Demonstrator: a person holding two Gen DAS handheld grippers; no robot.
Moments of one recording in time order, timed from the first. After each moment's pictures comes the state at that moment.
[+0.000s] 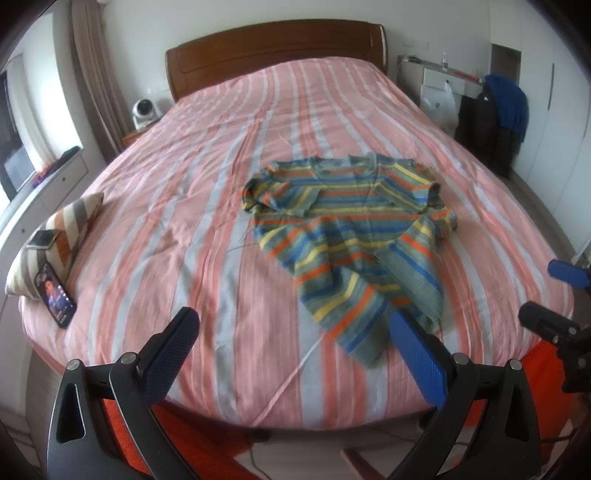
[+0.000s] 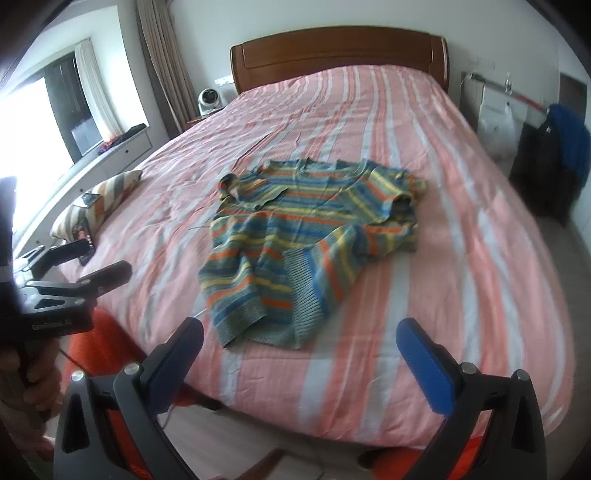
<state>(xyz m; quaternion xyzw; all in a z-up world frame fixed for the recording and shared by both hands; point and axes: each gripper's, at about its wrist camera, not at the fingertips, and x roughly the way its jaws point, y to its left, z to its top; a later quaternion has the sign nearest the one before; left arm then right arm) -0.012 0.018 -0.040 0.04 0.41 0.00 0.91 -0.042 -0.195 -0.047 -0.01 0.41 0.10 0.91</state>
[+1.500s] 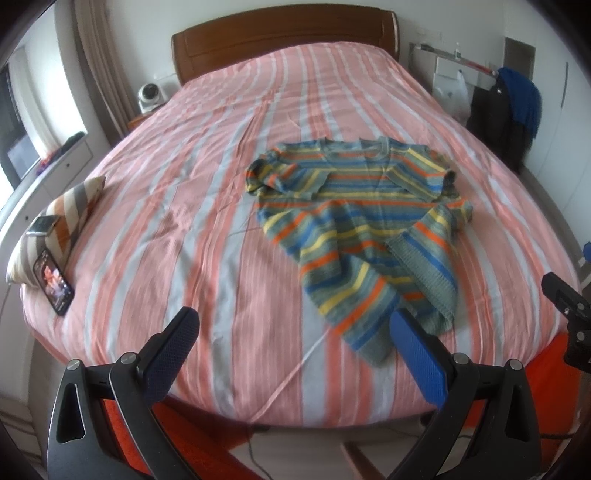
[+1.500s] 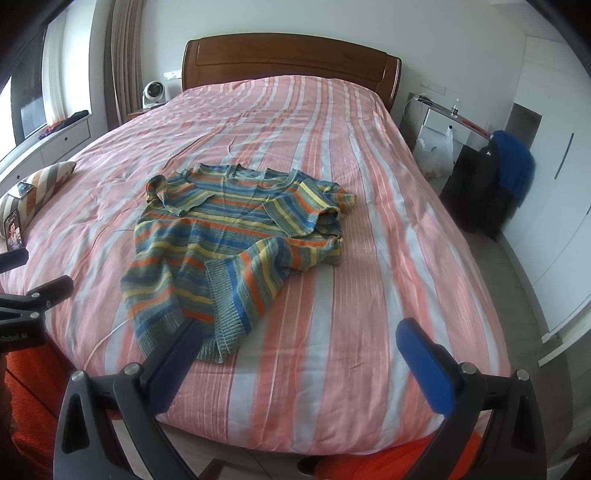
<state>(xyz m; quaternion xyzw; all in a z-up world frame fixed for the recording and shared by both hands) -0.002 0.011 -0.056 0.04 0.43 0.02 0.90 -0.031 -0.197 -0.047 -0.09 0.40 -0.05 0.91</state>
